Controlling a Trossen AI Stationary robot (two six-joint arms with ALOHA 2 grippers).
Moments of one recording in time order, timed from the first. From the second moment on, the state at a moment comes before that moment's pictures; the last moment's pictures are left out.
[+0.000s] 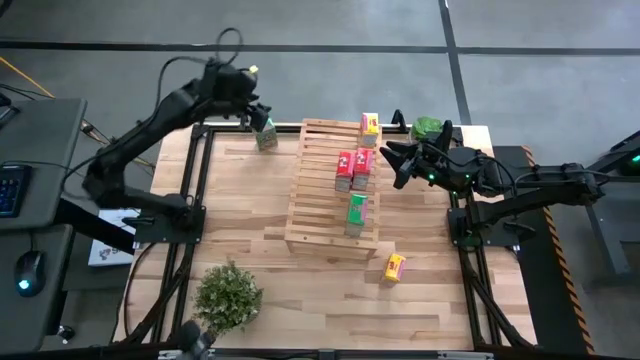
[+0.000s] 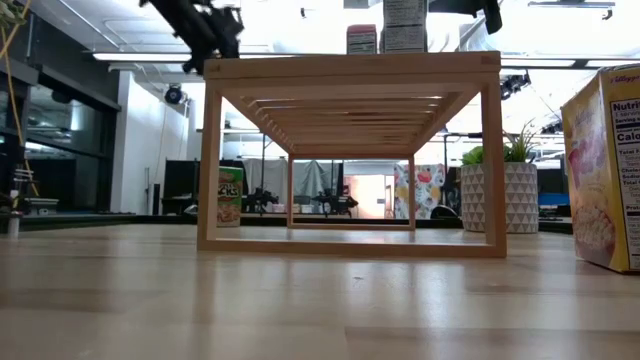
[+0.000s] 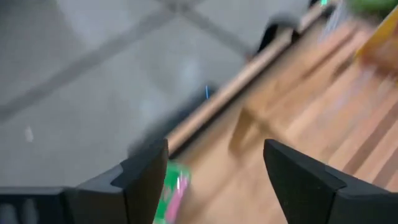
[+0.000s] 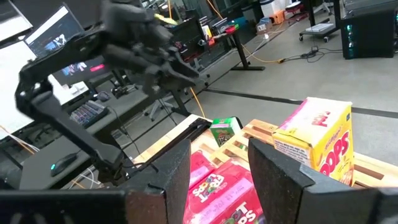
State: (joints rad) left arm 0.81 1.32 1.34 -0.70 0.03 0.04; right arm 0.02 0.90 0.90 -0.12 0.60 0.50
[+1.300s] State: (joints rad) left arm 0.83 1.71 1.56 -1.06 -0.10 0.31; right arm 0.02 0.90 0.90 -0.19 0.59 0.54
